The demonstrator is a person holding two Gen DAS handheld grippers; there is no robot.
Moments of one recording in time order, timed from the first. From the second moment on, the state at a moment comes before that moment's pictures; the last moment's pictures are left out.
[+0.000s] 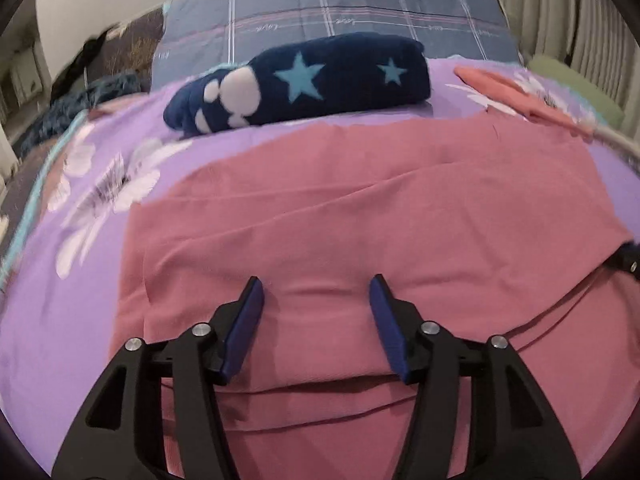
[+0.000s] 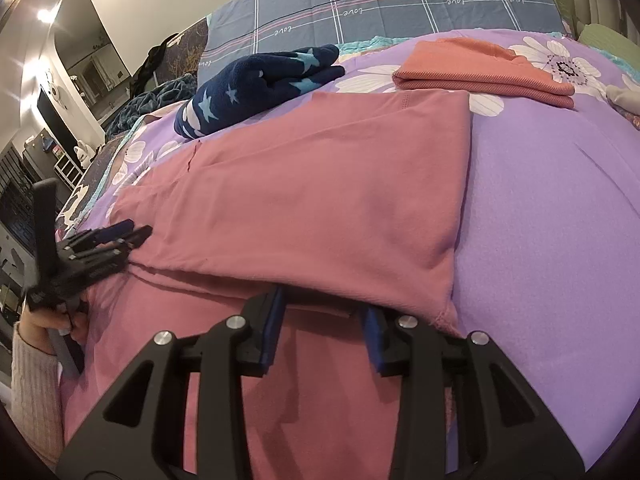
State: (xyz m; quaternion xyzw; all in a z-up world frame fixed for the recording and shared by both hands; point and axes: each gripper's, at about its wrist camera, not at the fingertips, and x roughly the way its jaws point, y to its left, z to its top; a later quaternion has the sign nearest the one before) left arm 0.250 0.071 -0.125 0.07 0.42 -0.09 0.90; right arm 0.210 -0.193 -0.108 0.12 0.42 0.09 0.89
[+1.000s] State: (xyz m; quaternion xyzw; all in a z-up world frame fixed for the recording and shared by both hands) left arm 0.244 0.069 -0.122 0.06 0.42 -0.09 0.90; right arm 0.264 -0.284 -0.060 0.19 0.44 0.00 0.88
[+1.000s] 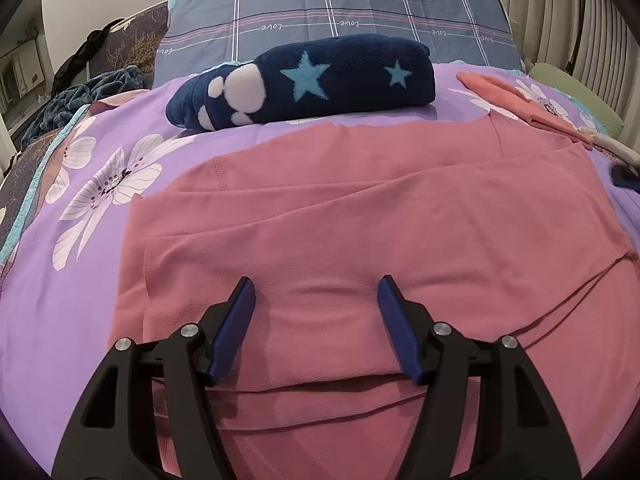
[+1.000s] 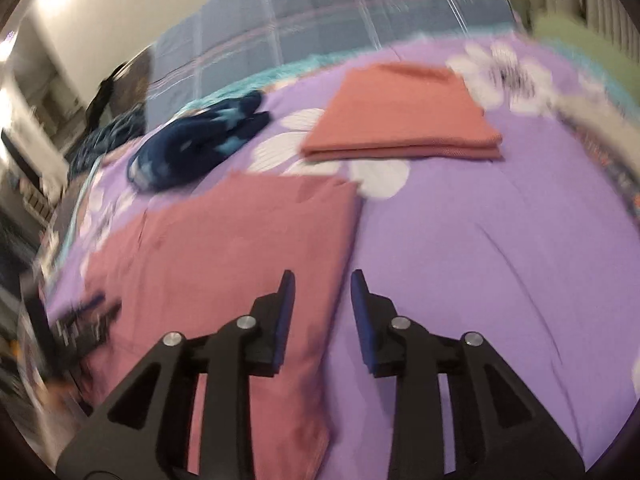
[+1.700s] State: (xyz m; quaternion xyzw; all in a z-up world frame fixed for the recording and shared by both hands) left arm 0.244 0.069 -0.123 0.06 0.42 -0.09 0.90; right arm 0.316 -0.286 -0.067 0.13 0.42 -0.12 0.89
